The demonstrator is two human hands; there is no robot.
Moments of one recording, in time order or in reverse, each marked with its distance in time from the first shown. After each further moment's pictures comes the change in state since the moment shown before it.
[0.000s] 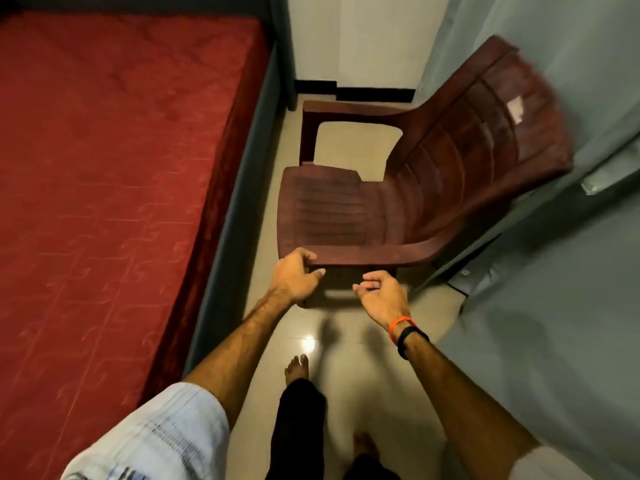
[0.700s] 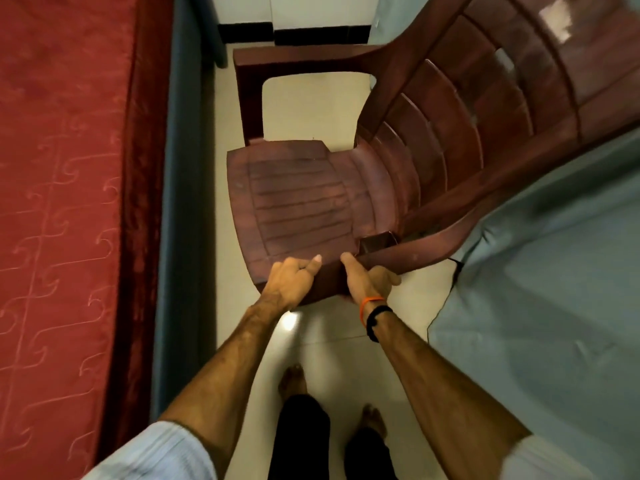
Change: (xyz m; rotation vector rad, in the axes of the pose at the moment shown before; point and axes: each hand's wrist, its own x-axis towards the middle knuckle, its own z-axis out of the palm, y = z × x) left_hand 0.165 -0.040 0.049 0.068 -0.312 -0.031; right_hand 0.150 0.004 0.095 0.469 0.332 0.483
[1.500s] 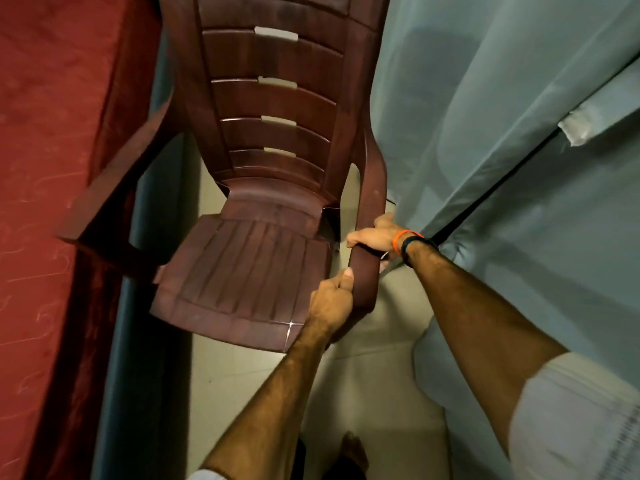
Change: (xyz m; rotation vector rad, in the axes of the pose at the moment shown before) left_hand -0.019 0.089 0.140 -0.186 0.034 0.027; right_hand 0.098 -0.115 -0.113 -0.810 -0.319 -0.281
